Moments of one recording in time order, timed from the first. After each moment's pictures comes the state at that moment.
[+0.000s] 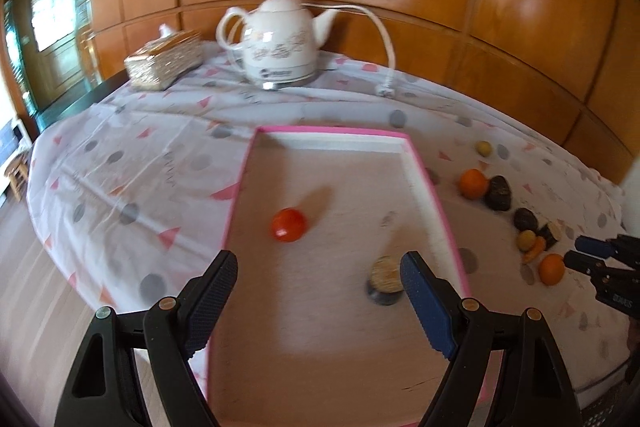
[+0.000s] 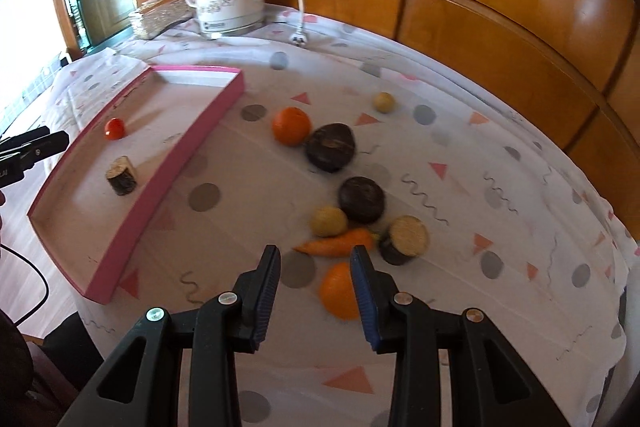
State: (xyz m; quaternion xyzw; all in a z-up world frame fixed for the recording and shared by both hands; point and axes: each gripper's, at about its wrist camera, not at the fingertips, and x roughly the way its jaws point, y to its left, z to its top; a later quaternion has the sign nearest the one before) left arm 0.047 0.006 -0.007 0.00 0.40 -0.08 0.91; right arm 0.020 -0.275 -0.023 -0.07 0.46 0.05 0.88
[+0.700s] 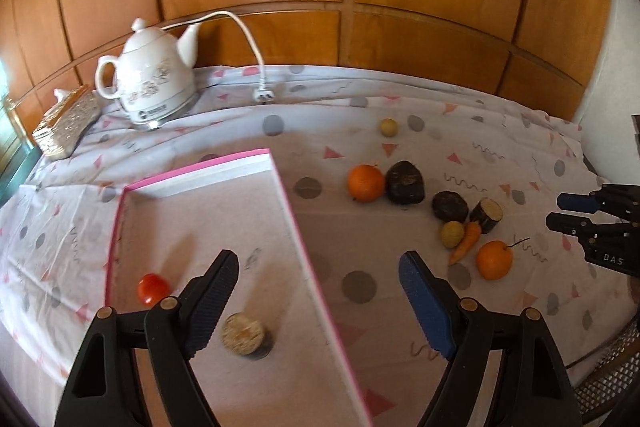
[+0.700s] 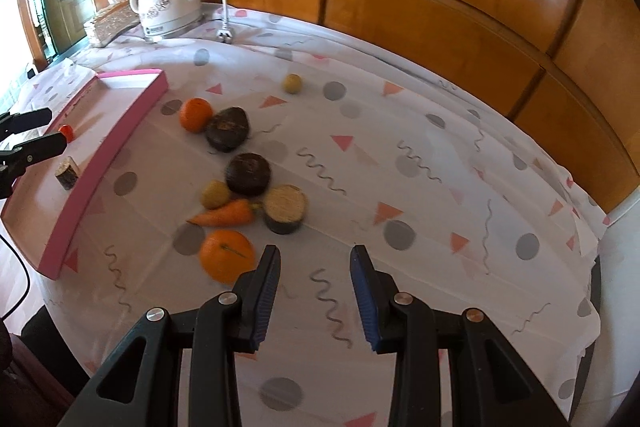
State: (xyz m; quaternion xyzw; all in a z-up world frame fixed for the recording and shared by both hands) left arm 0.070 -0.105 0.001 0.08 0.40 -0.21 0.89; right arm 0.008 -0.356 -0.013 -0.07 0.48 -0.01 0.88
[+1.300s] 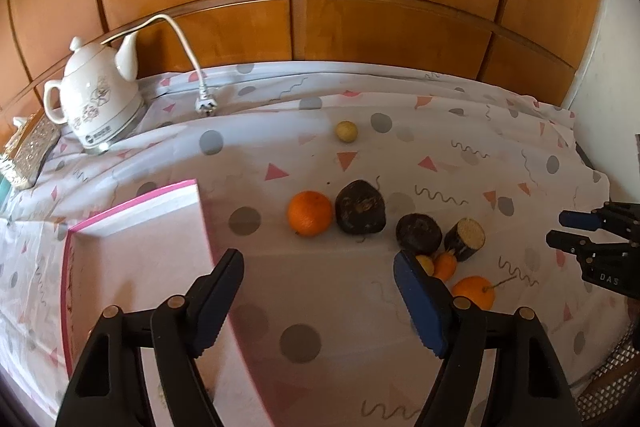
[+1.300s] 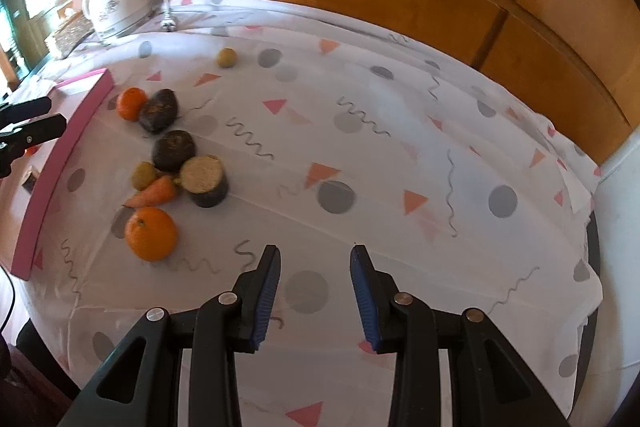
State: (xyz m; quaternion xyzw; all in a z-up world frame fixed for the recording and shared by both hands) left arm 0.106 -0.174 -0.007 0.10 0.42 -0.24 0.87; right arm 0.005 -0.413 -0.032 -0.02 0.51 -0.06 0.86
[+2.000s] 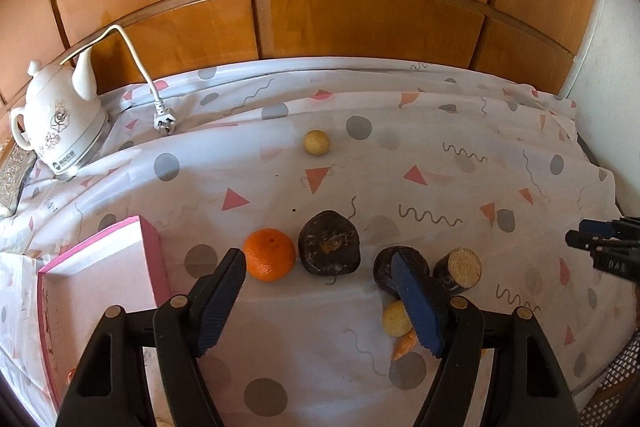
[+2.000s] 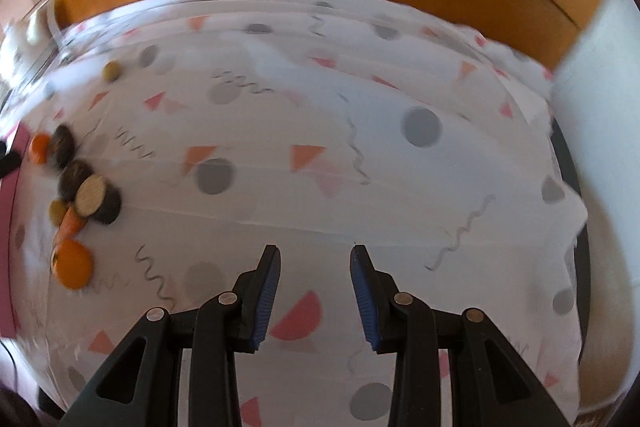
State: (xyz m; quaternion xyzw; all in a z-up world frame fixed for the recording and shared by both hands) left arm 0.135 -0.223 -0.019 0.13 0.43 -0.26 0.85; right arm -0.003 -0.487 -0.045 0.08 0.55 -0.19 0.81
